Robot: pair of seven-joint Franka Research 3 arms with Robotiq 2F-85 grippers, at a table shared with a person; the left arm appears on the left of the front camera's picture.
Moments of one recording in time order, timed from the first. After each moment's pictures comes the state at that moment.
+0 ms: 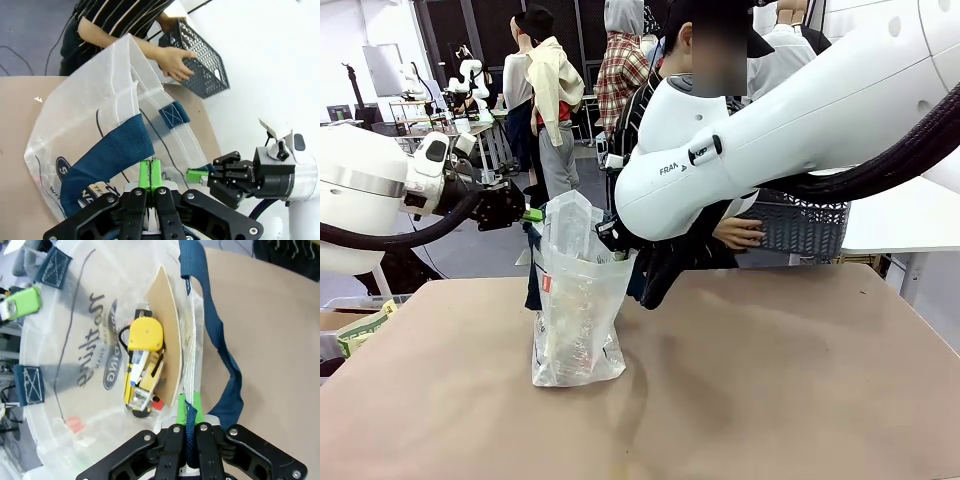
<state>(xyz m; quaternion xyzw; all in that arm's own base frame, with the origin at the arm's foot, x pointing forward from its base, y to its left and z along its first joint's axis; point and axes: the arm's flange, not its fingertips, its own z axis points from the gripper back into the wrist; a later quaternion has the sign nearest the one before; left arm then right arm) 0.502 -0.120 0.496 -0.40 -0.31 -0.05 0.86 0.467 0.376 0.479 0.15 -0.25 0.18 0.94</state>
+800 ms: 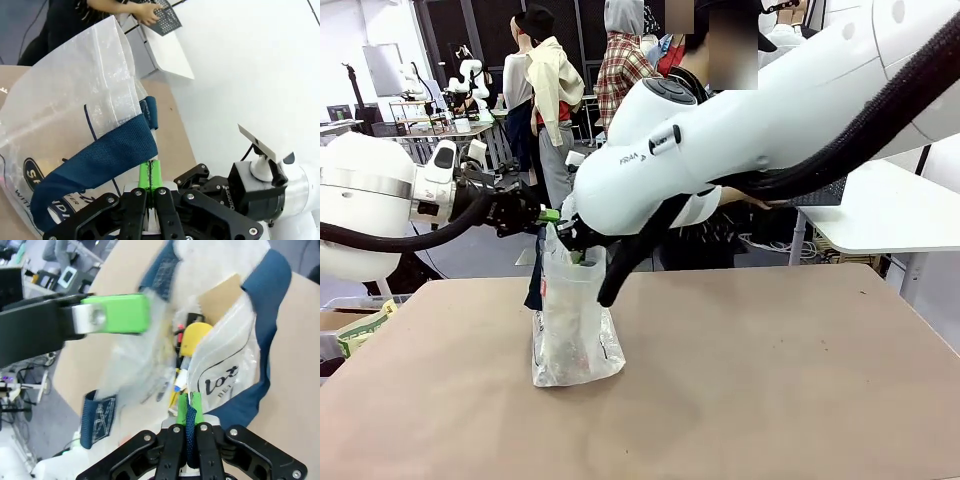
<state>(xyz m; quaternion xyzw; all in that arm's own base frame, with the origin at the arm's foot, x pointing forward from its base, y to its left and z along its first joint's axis) 0.499 -0.139 0.482 -0.47 -0.28 -0.04 0.83 0.458 0.432 0.485 0.21 -0.24 0.23 0.92</state>
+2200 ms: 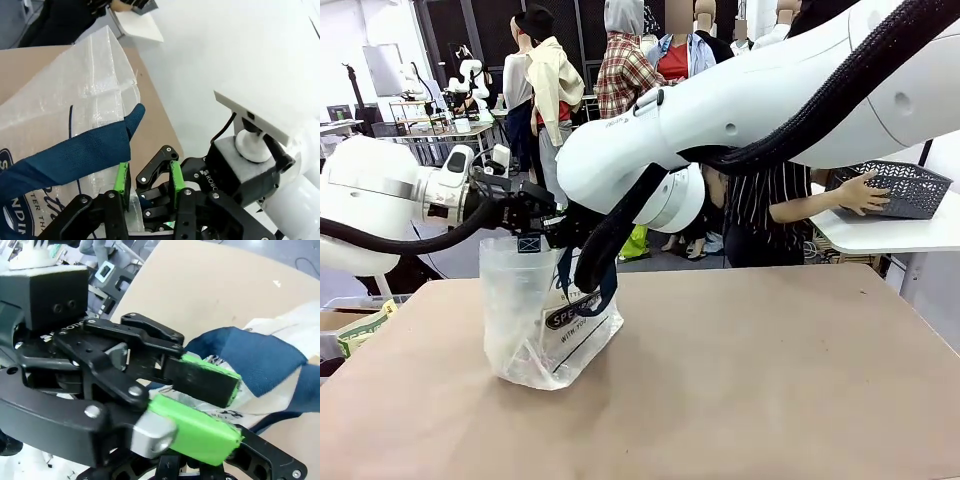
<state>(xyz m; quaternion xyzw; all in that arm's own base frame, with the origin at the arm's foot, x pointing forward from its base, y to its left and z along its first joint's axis) 0.511 -0.160 0.472 -0.53 -0.21 -0.14 0.81 0.467 0.443 0.481 0.29 -0.24 0.25 0.89</state>
